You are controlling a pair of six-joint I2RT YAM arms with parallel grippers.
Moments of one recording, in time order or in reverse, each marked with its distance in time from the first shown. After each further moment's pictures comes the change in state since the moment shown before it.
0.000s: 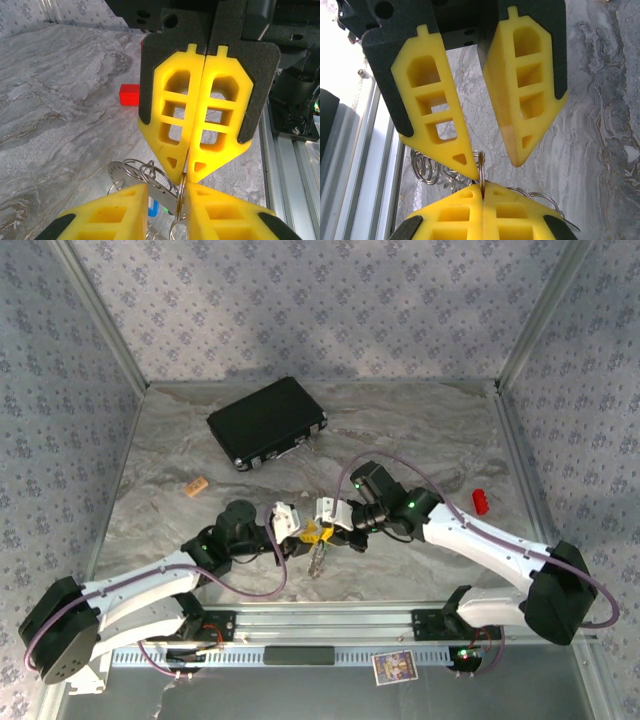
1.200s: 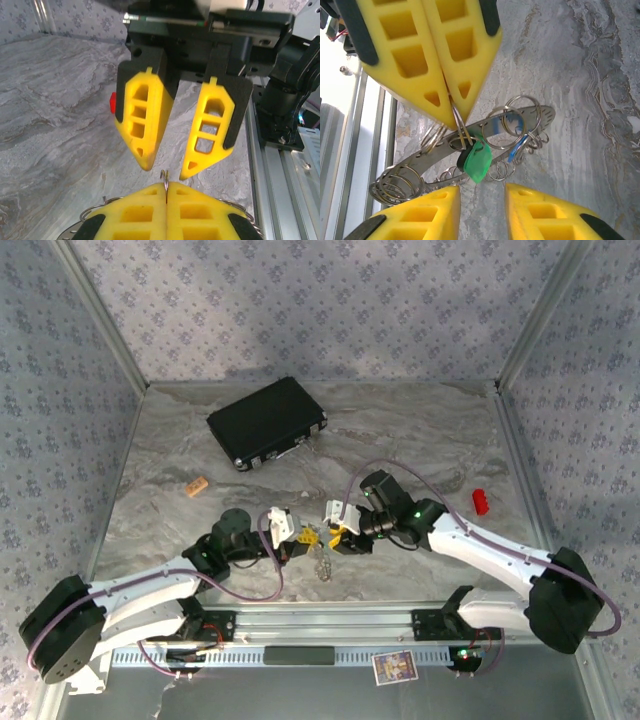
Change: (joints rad) left arm 0.000 0.002 -0.104 0.206 0.035 -0.084; right arm -0.043 -0.055 -0.164 0.153 -0.008 0.092
